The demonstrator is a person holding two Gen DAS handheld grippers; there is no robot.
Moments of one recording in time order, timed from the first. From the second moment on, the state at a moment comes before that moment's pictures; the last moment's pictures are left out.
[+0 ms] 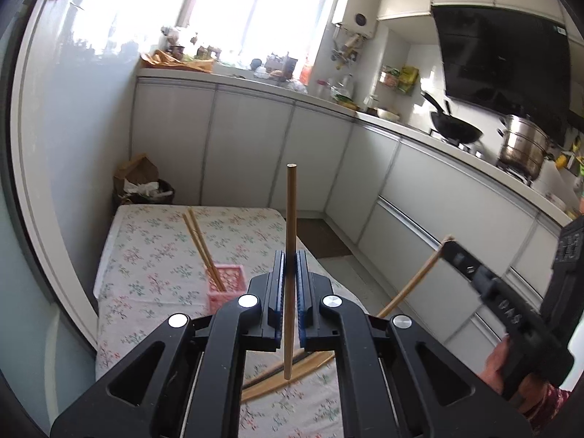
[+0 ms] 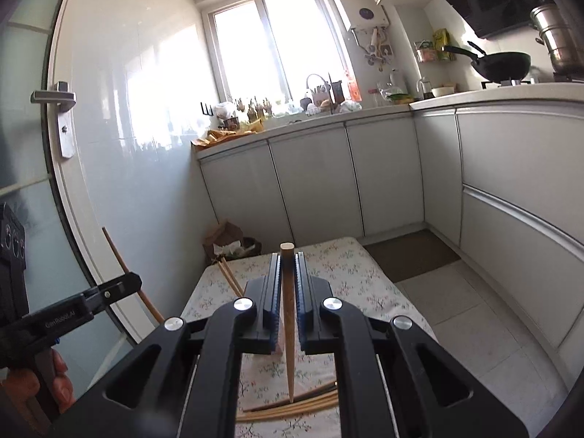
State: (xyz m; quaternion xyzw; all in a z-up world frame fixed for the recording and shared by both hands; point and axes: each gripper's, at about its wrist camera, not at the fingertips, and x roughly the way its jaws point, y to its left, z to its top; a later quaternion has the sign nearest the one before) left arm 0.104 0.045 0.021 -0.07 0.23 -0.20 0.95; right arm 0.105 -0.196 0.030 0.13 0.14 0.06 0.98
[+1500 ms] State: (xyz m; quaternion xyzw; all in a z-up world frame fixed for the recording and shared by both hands) left arm 0.204 0.100 0.011 -0.15 0.12 -0.07 0.98; right arm 0.270 -0.104 -0.006 0.11 0.10 0.10 0.98
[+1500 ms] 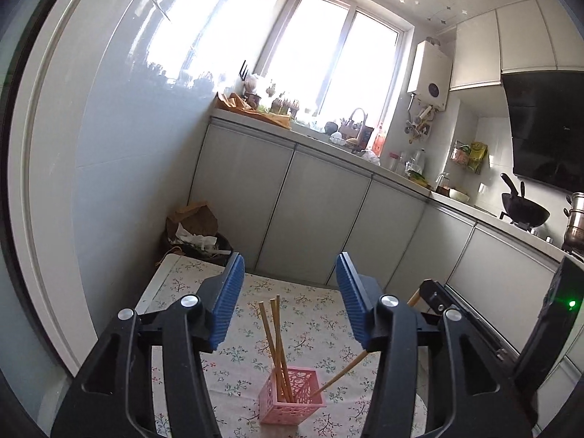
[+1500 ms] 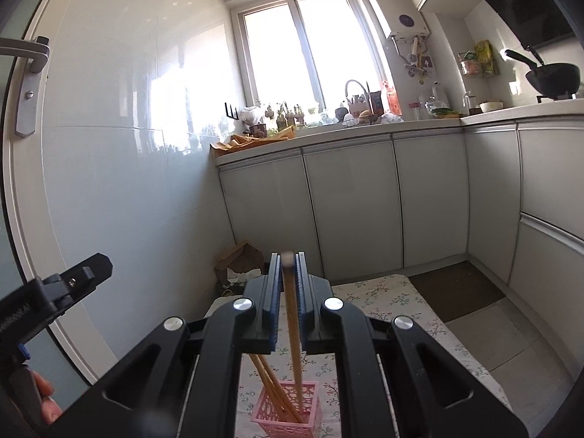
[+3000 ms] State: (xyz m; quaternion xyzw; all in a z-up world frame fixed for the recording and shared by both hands) left arm 0.147 -0.033 -0.036 0.03 0.25 -0.17 0.95; right arm 0.072 -0.230 -0.067 0.09 0.20 -0.07 0.97
